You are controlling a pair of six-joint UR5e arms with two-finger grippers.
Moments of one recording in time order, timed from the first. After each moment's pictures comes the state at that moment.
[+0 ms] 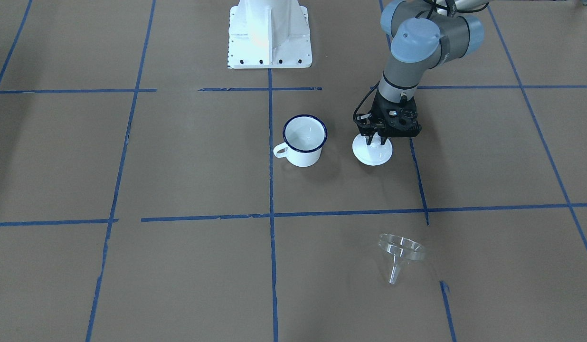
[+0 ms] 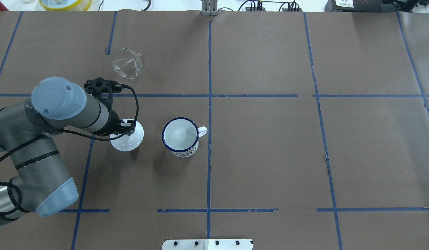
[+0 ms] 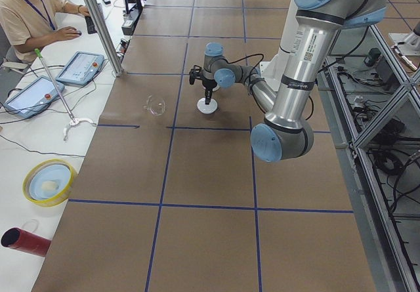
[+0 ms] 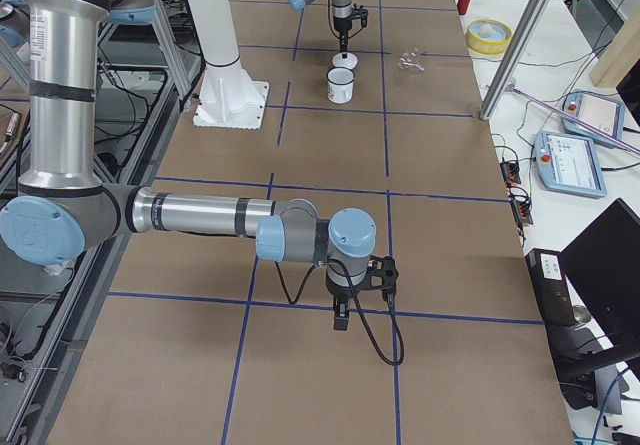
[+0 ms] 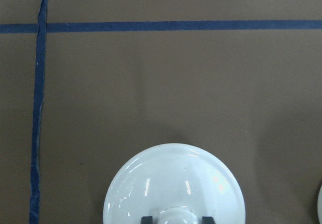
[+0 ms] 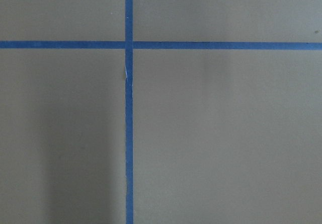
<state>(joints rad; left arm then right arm) -0.61 -1.91 -1.86 -1.70 -1.87 -1.12 1.57 -1.68 1.66 -1.57 2.29 0.01</state>
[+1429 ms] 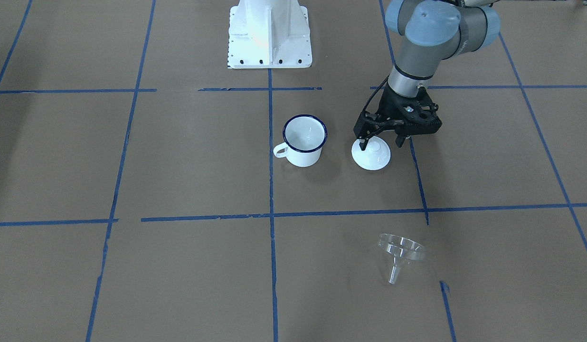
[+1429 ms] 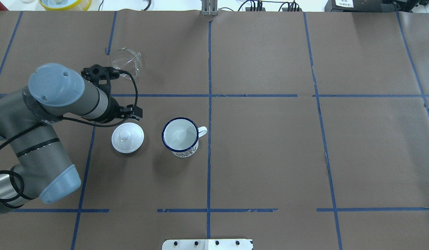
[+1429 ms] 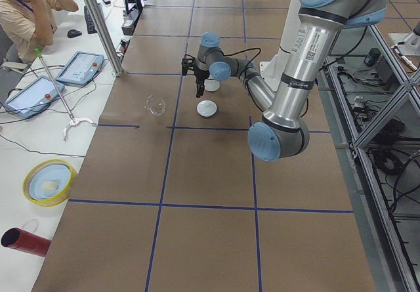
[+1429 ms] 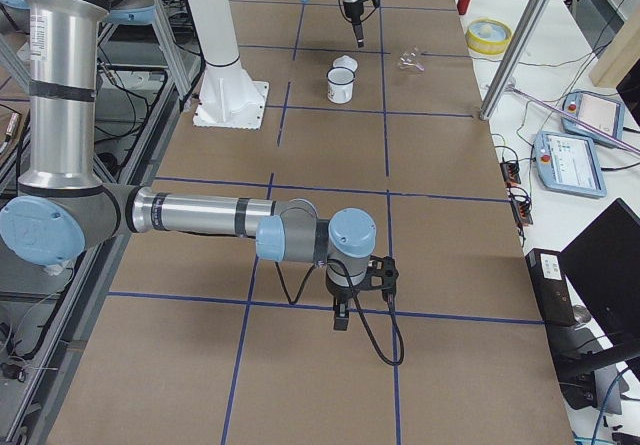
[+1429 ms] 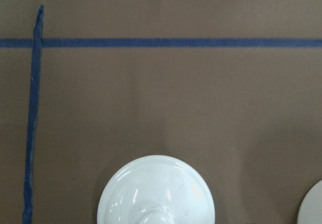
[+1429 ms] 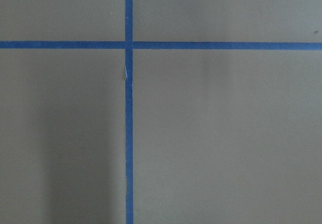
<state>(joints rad) -0.70 -1.94 -1.90 -1.79 -1.81 -1.36 1.57 -1.68 1.66 -1.57 2.29 0.01</state>
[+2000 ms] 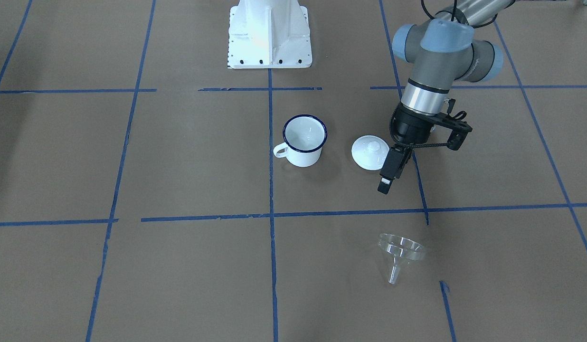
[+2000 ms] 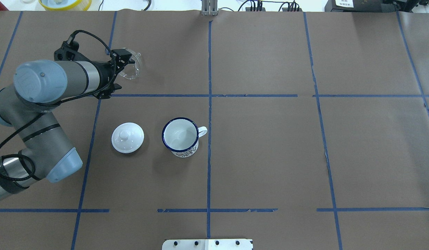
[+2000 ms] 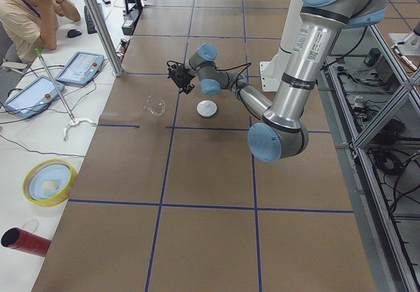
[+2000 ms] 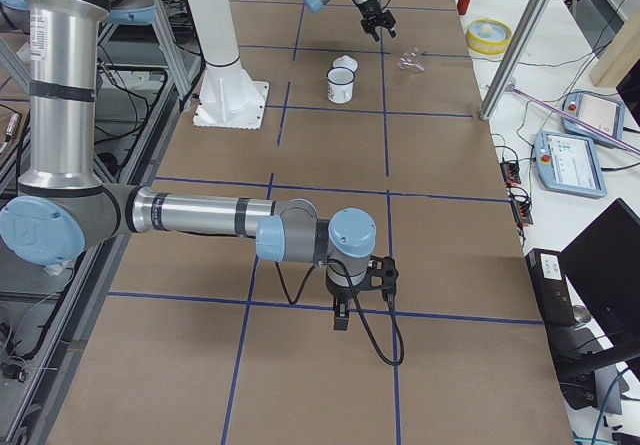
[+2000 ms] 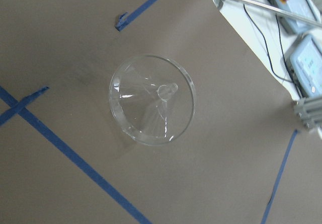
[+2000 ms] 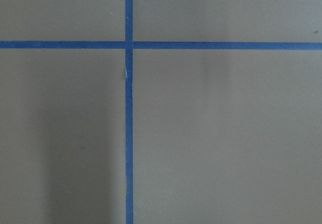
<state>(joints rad) -0.72 -1.94 -1.69 -2.25 -1.57 -2.17 1.57 -1.68 1.66 -1.57 2.29 0.01</state>
